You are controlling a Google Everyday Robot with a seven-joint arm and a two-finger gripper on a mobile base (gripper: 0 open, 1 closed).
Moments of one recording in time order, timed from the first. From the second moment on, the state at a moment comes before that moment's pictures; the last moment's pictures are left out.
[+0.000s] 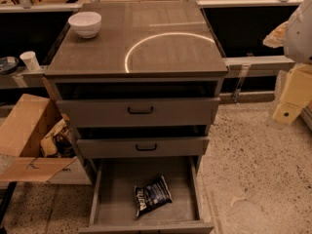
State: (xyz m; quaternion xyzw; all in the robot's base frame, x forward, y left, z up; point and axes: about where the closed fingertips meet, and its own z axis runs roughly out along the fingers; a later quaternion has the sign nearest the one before) arm 0.438 -0.217 0.976 -0.60 0.78 -0.03 0.16
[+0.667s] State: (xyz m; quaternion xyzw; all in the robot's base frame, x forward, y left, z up) arm 0.433 -0.193 1.001 -0.62 0.77 -0.04 0.15
